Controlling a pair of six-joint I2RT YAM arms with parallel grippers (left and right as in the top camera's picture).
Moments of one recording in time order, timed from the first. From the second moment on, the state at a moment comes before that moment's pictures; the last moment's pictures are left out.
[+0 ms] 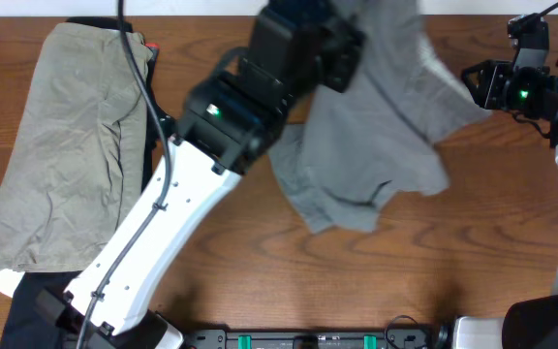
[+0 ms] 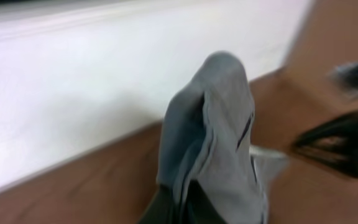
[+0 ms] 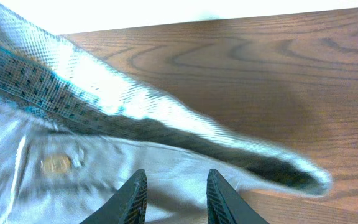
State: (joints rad) left arm -0.64 1.67 1.97 -0.68 -0.06 -0.11; right arm -0.23 1.55 1.54 -0.82 -0.49 -0.03
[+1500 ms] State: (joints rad) left arm -0.37 1.92 1.97 -0.92 -0.11 -0.15; right arm 0.26 2.24 1.54 -0.15 -0.13 0.02
